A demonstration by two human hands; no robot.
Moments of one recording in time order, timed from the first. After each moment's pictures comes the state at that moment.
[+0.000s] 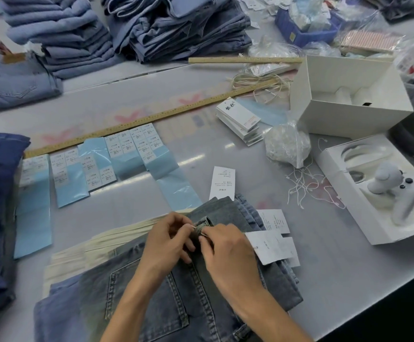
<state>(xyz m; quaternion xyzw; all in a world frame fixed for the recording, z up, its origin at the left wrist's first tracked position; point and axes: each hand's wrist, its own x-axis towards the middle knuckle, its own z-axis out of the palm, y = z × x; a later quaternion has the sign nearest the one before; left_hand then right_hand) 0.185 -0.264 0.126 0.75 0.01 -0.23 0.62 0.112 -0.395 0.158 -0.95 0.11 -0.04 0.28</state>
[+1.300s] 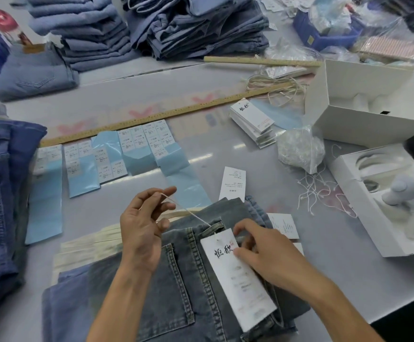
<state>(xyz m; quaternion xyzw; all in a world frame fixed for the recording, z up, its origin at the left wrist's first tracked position) 0.208 -0.244 0.160 0.50 0.16 -0.09 0.84 0.115 -0.469 0.170 -0.91 0.08 0.22 0.34</state>
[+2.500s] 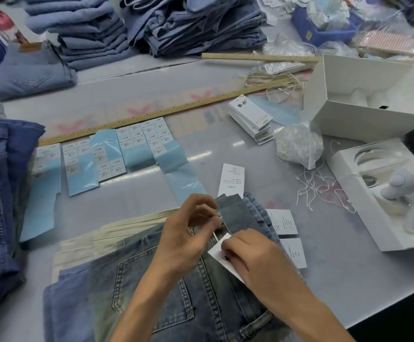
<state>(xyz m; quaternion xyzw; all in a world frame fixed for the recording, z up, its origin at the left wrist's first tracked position) 0.174 -0.276 0.166 0.76 -0.17 -0.12 0.61 0.089 -0.438 0.180 -0.96 -0.09 0.00 0.25</state>
